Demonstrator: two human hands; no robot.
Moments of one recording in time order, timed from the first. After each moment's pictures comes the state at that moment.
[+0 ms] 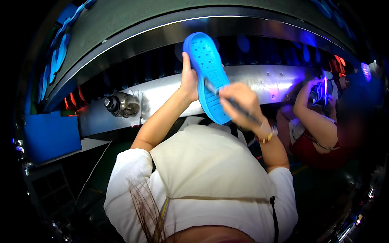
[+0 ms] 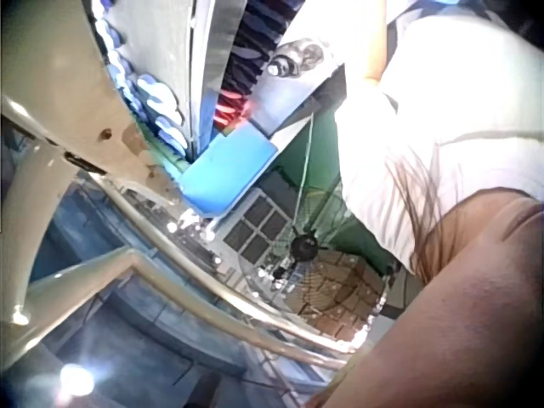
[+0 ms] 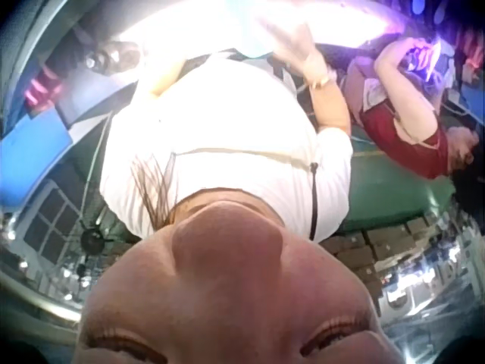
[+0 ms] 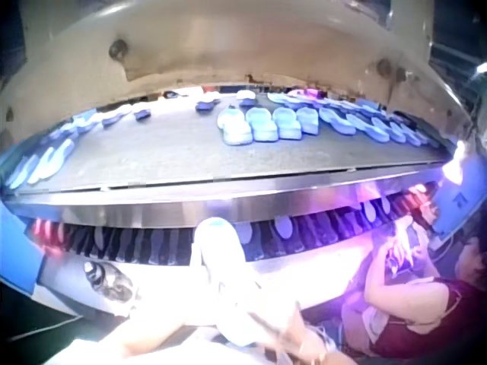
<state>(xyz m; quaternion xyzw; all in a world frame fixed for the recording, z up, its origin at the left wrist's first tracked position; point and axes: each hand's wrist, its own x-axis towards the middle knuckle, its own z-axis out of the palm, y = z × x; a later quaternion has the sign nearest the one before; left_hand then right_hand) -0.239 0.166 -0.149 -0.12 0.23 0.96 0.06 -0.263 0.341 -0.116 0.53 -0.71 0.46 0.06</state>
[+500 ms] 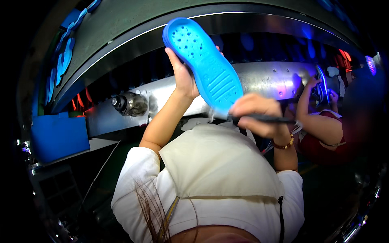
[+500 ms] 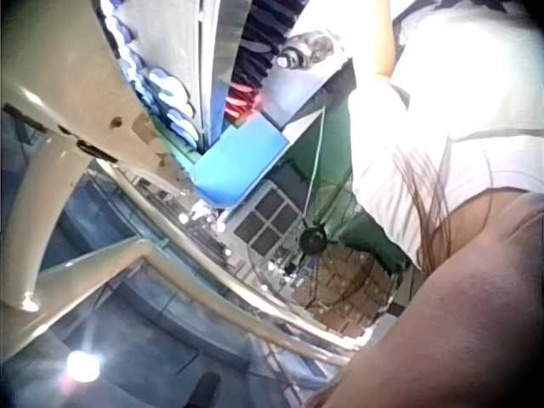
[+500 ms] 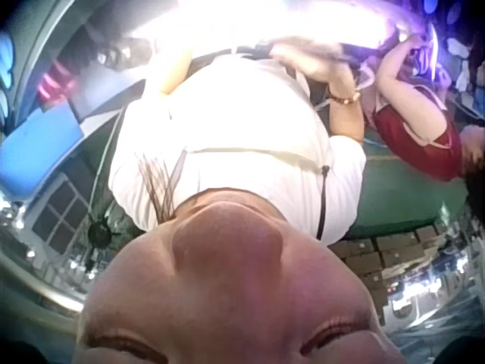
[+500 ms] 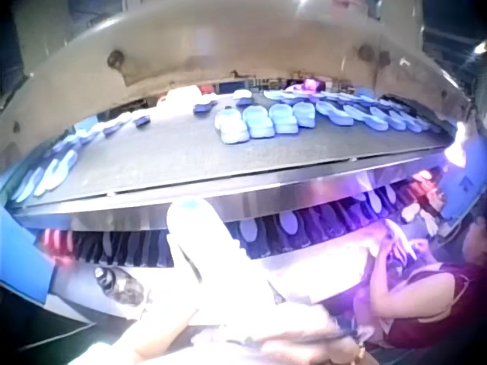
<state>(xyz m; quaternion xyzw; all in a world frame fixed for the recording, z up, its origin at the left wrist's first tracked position) -0.228 0.161 -0.117 0.02 0.21 0.98 -0.06 -0.256 0.375 -0.079 0.54 -0.62 0.56 -0.13</state>
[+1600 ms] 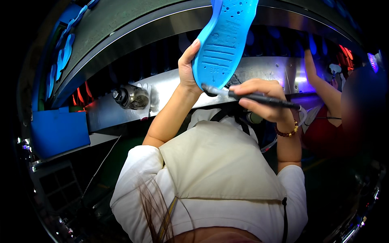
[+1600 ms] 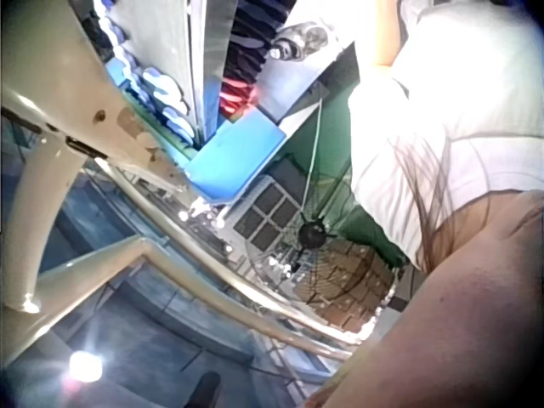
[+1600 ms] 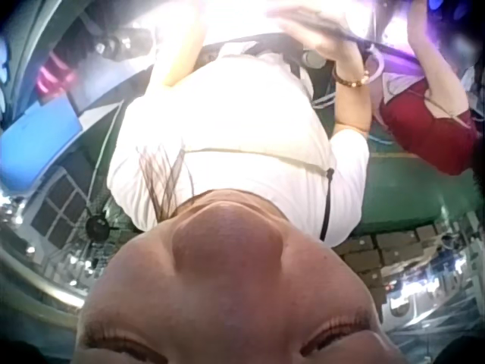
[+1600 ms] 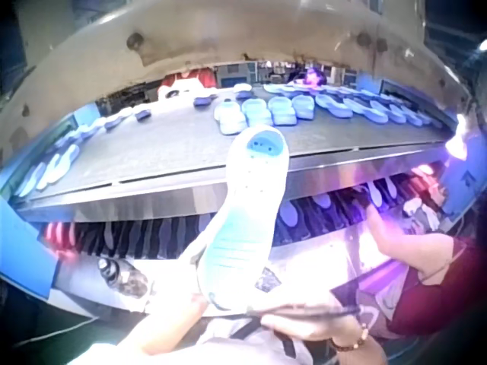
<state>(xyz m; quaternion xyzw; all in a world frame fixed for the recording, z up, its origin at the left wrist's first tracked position) -0.211 0.176 -0.103 -0.02 0.27 0.96 -0.07 -0.256 0.367 -0.077 0.53 -0.61 0.57 -0.16</state>
